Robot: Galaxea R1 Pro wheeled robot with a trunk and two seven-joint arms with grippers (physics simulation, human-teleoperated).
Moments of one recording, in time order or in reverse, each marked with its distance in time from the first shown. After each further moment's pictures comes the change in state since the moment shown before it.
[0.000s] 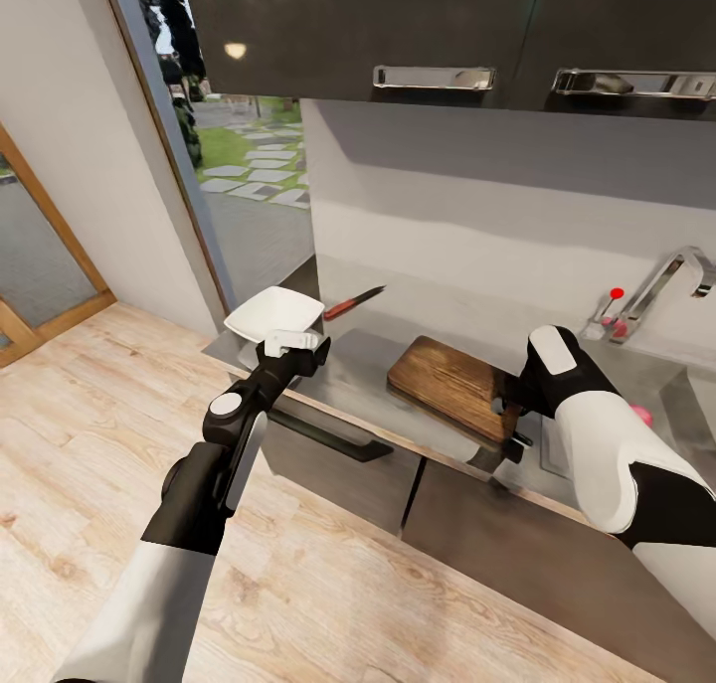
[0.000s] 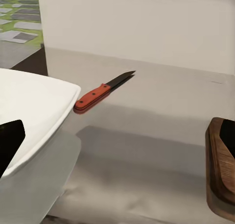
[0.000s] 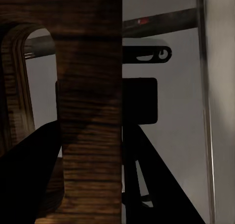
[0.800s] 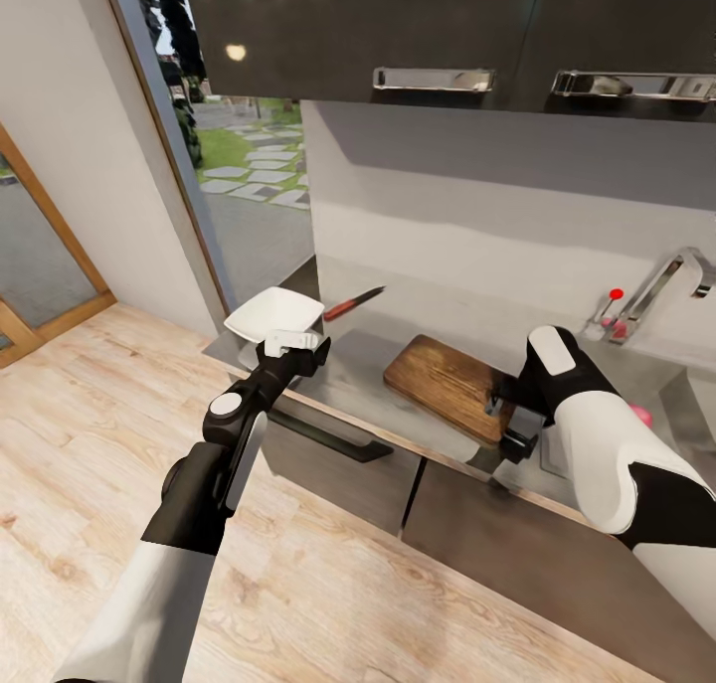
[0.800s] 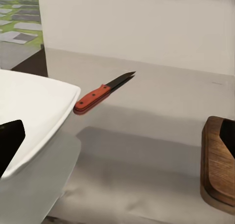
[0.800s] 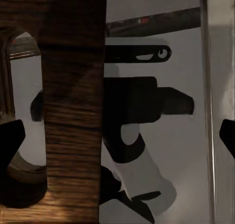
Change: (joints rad) left arm 0.000 0.000 0.000 0.000 0.000 0.000 0.000; right arm 0.001 0.000 0.011 0.001 -0.008 0.008 -0.001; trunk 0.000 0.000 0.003
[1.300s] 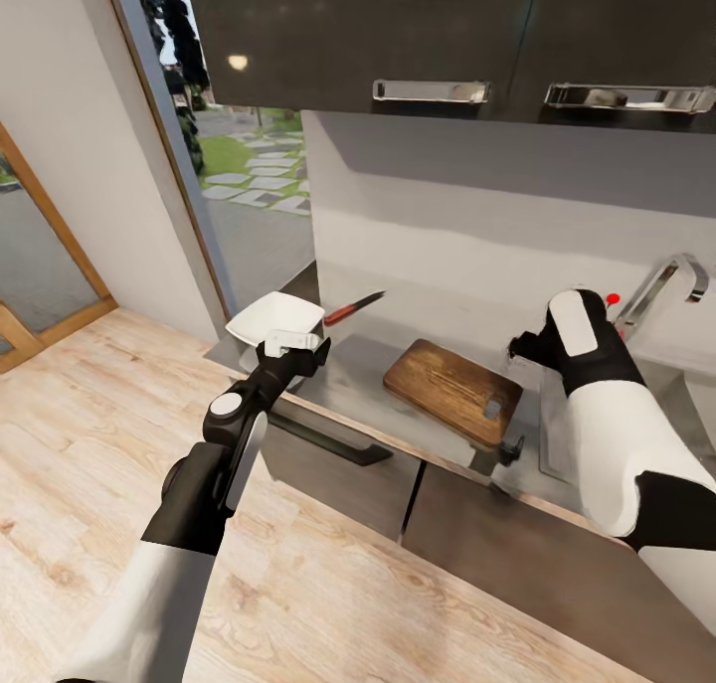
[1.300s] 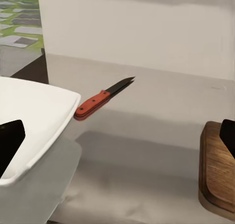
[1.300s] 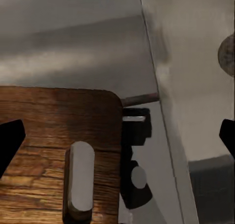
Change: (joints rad) left arm 0.000 0.000 0.000 0.002 0.000 0.000 0.000; right arm 0.000 -0.013 0.067 -0.278 0.001 -0.002 0.004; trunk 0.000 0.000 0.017
